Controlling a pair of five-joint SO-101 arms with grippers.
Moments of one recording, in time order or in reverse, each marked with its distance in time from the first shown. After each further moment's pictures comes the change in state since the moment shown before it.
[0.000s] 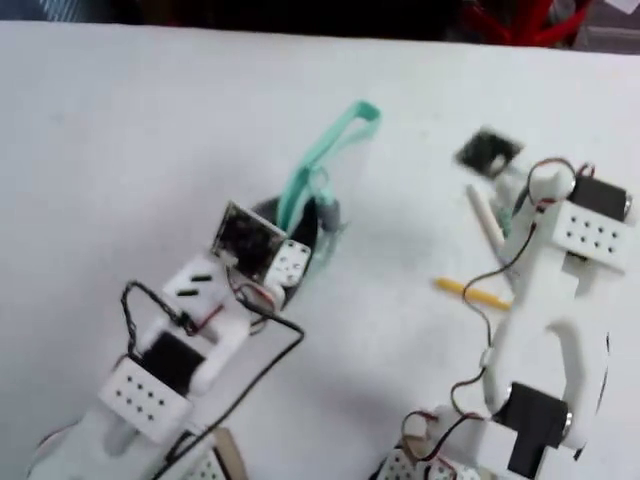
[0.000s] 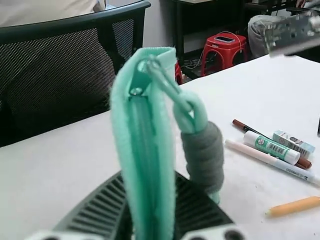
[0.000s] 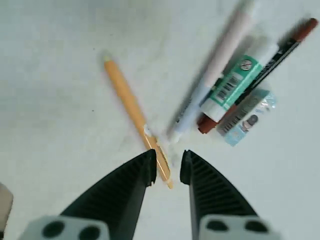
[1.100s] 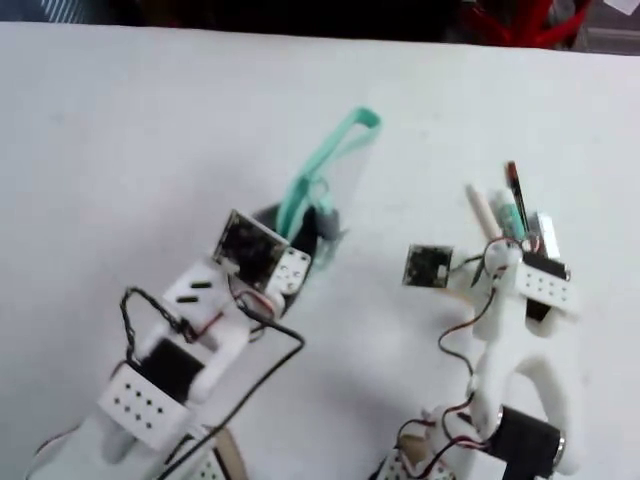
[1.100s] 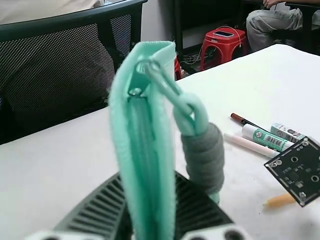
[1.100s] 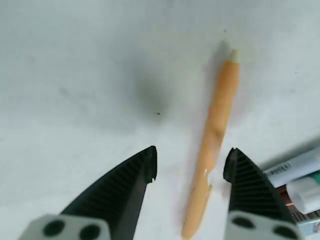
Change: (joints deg) left arm 0.4 -0.1 1.1 1.6 0.0; right arm -1.4 -7.0 36.3 -25.0 26.7
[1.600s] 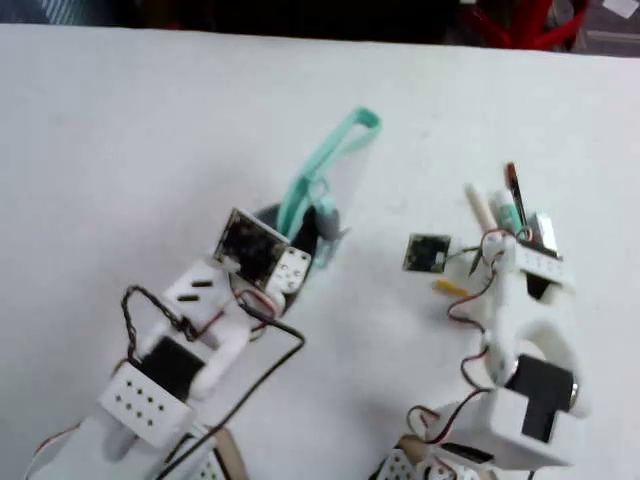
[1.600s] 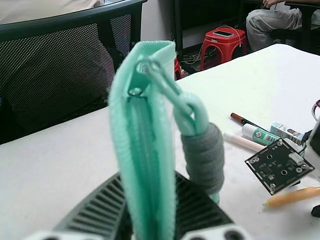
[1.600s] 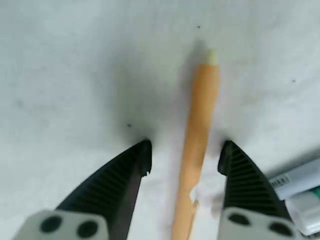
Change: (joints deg) left arm 0.0 0.0 0.1 0.0 0.0; right arm -0.2 18.9 -8.4 -6.6 -5.1
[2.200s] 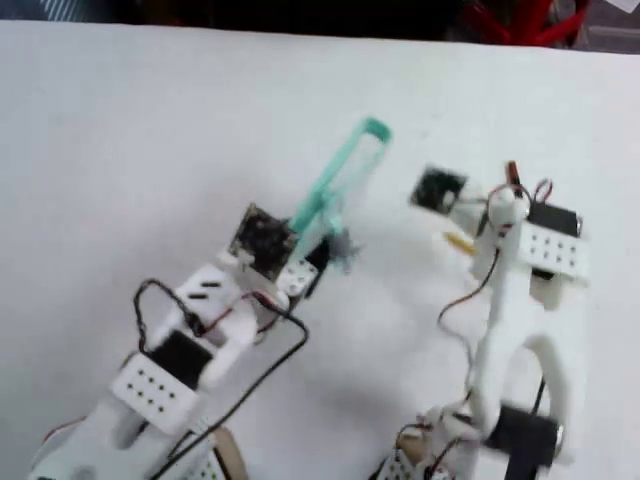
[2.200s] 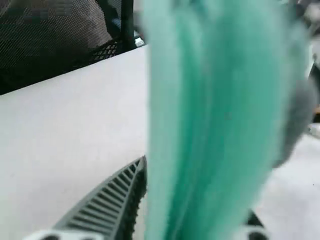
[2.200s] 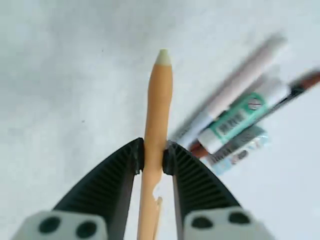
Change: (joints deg) left arm 0.0 1.1 2.7 1.2 0.0; right arm -6.2 -20.8 -14.6 18.3 -20.7
